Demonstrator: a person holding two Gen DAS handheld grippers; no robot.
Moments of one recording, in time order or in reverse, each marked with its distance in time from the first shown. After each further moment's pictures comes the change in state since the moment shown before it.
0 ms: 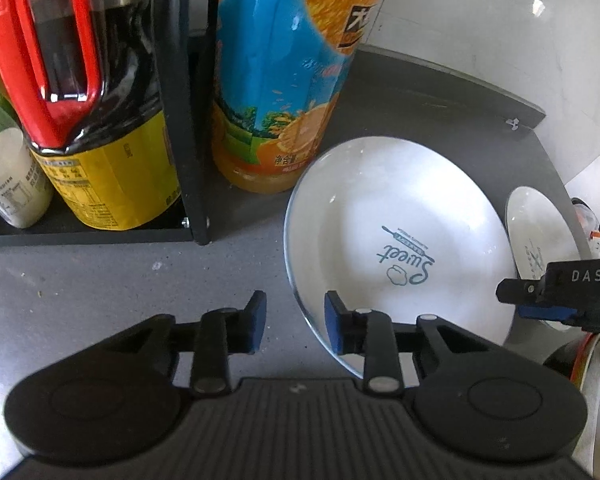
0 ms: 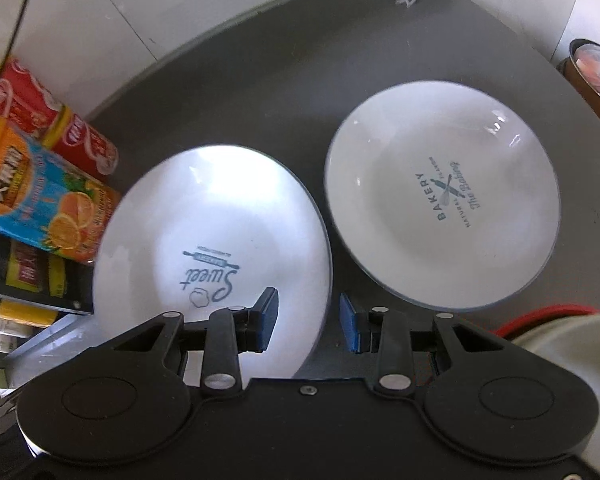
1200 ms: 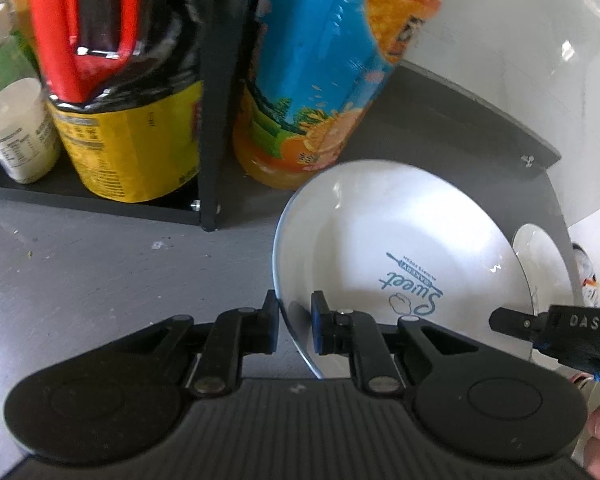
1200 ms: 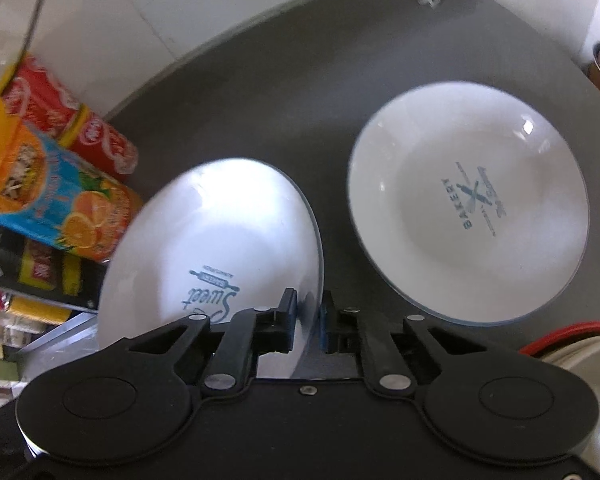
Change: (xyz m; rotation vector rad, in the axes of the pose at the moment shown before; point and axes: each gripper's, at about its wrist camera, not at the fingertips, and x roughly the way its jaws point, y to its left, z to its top) left arm 0.001 0.011 0.002 -0.162 0.002 -0.017; right arm -0.001 -0.012 -0.001 -0.042 -0.032 0.094
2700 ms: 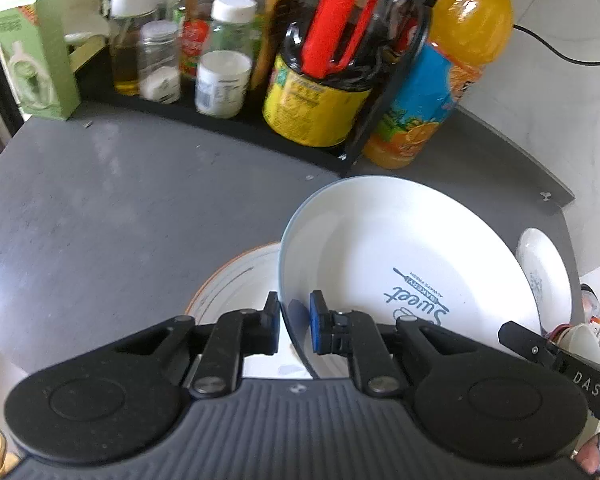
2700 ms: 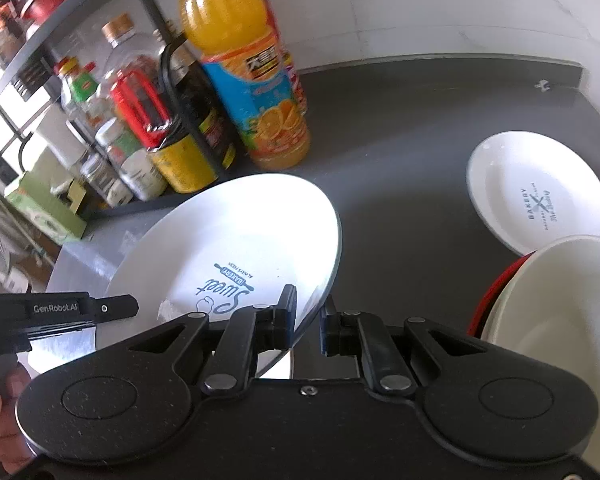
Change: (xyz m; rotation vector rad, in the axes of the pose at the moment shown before) left arm -0.125 0.060 -0.098 -0.182 -0.108 0.117; right arm -0.081 0.050 -0.118 -0.404 -0.128 0.186
